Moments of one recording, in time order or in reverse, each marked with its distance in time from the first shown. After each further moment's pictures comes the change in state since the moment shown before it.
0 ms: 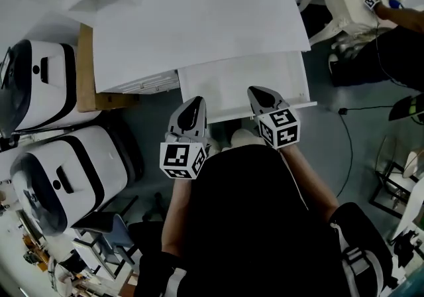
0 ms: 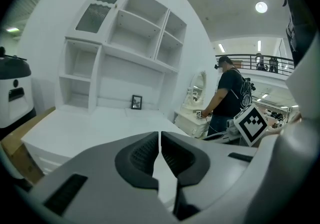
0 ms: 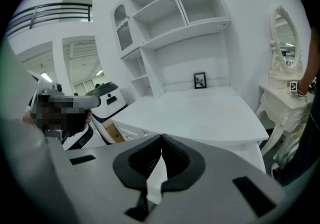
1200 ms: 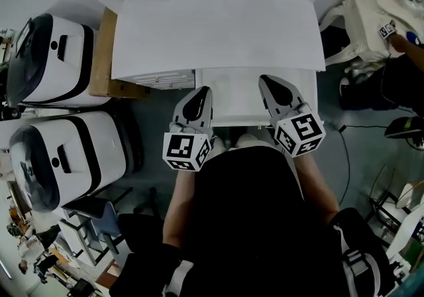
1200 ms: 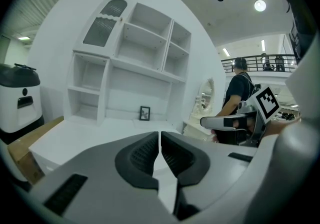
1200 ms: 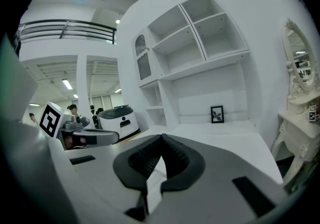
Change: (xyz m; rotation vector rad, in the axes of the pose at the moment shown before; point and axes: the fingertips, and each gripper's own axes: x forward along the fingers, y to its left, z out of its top) left arm -0.004 0.024 0.046 -0.001 -0.108 0.098; right arm -0.031 0.037 0.126 -0.115 -0.295 0.163
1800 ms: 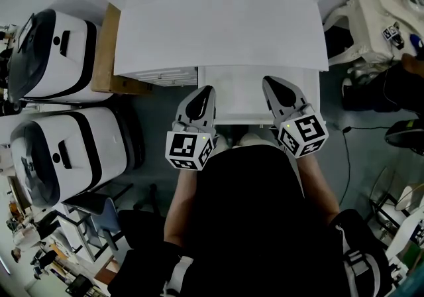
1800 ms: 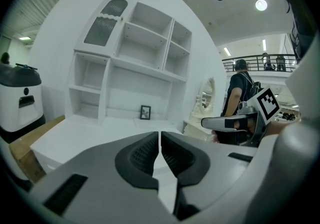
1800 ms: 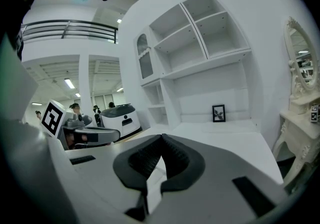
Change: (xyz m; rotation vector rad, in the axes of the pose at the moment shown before) left arm -0.002 0.000 -0.003 -0.006 0.011 0.009; right arm -0.002 0.001 -0.006 -0.007 0.014 0.022
